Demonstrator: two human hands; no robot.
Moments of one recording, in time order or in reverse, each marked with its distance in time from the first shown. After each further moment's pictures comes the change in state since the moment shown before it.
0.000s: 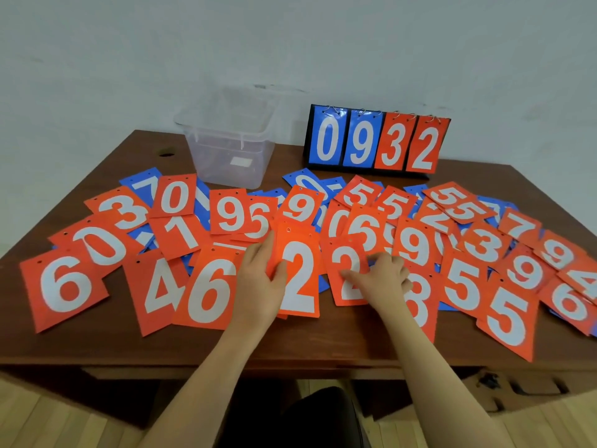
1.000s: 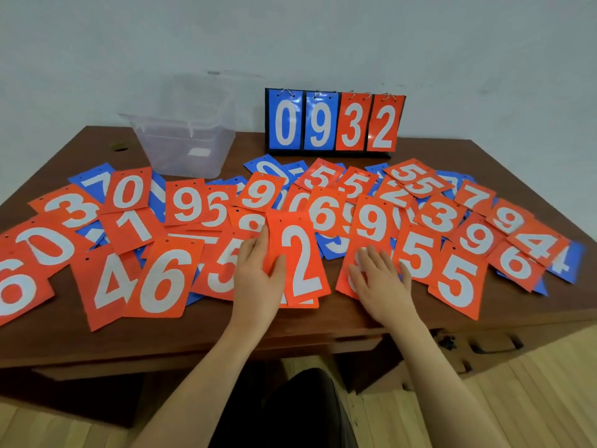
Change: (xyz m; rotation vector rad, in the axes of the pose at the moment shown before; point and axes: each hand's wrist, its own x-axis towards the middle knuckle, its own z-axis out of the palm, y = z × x) left_hand -0.033 0.038 0.045 -0.050 -0.046 0.009; right_hand -0.015 0.086 -0.043 -0.361 -0.140 -0.302
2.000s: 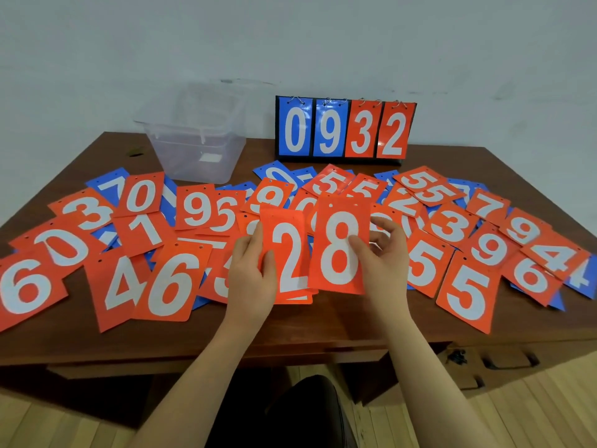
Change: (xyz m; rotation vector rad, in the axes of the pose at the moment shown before) left_hand 0.011 -0.004 -0.009 0.065 0.084 0.062; right_hand 0.001 -0.052 -0.035 1.248 0.396 0.032
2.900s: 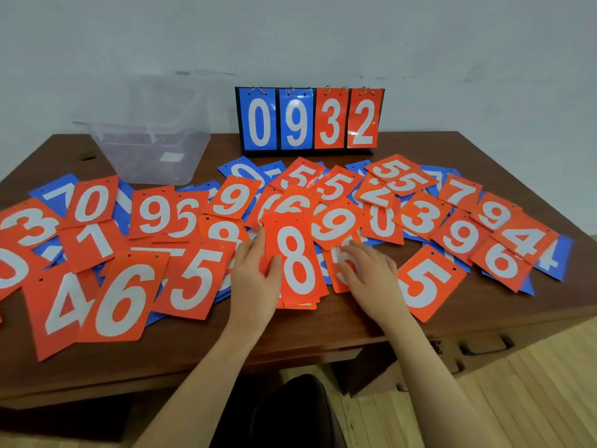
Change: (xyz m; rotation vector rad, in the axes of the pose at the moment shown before) left_hand -0.003 0.023 0.053 -0.033 -0.104 -0.065; right_hand 0.031 0.052 -0.061 -1.033 -0.286 -0.146
